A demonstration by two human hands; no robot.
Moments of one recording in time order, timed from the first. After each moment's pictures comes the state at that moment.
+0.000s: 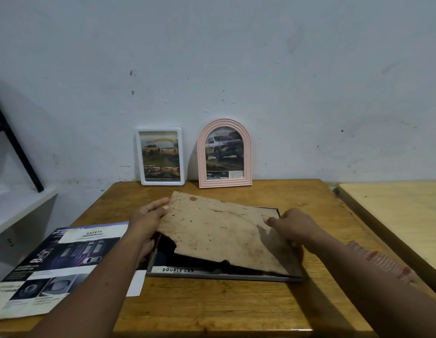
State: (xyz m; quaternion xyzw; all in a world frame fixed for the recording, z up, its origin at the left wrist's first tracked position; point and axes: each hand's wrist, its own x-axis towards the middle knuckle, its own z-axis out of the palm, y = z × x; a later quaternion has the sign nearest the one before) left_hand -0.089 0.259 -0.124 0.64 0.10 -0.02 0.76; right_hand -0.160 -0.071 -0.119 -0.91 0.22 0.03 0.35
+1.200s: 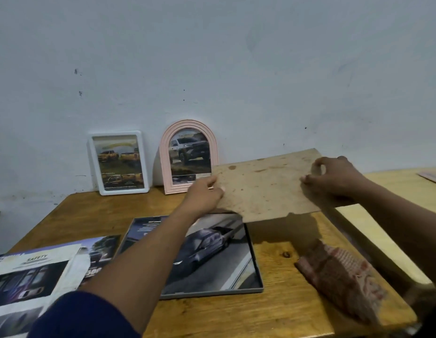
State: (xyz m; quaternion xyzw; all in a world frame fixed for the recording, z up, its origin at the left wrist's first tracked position) left_hand -0.076 0.067 -0.074 0.85 -0.17 -0.04 0.49; right_hand -0.174 -0.230 -0.031 -0.95 0.24 -0.11 0.19
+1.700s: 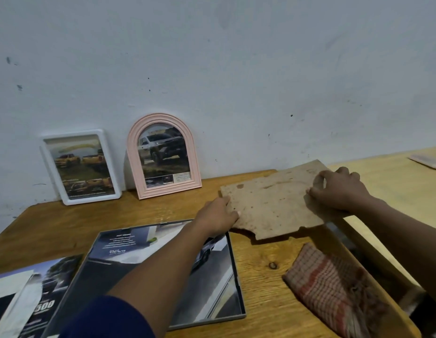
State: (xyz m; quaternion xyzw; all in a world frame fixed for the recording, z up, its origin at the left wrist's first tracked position) left_hand -0.044 -0.018 -0.142 0.92 -0.24 -0.13 0.29; right_hand -0.159 -0.299 -0.095 -0.95 0.30 -0.06 0.10
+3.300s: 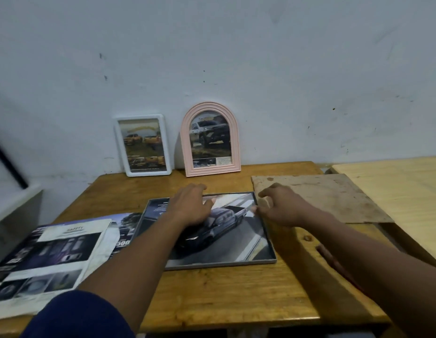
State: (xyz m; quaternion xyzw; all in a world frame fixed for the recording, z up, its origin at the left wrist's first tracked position) left_hand -0.069 0.139 -0.126 0.98 -0.17 0.03 0.14; right_hand -0.150 -0.101 -0.120 -0.99 0.02 -0.03 0.16
